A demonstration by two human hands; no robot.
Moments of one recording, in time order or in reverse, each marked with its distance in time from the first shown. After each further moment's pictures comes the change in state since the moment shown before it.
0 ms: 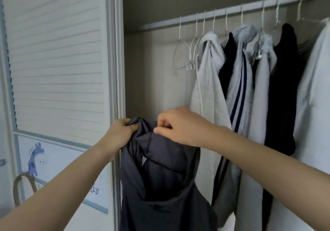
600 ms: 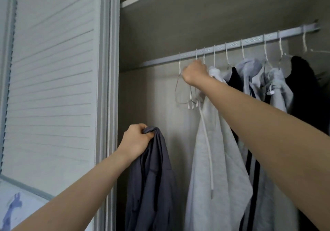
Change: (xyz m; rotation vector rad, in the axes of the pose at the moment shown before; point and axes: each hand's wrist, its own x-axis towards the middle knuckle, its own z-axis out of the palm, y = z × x) left_hand 0.109 0.066 0.036 0.218 0.139 0.285; right_hand 0.203 0.142 -0.129 0.092 0.540 0.653
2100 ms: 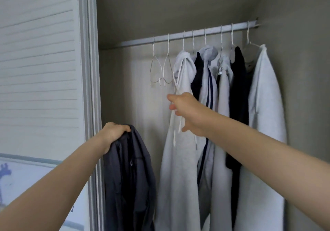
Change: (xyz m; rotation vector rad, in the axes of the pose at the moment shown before) left_hand -0.069 -0.011 -0.010 -0.129 -0.182 -0.437; right_hand -0.241 0.041 -0.075 0.692 -0.456 0.350
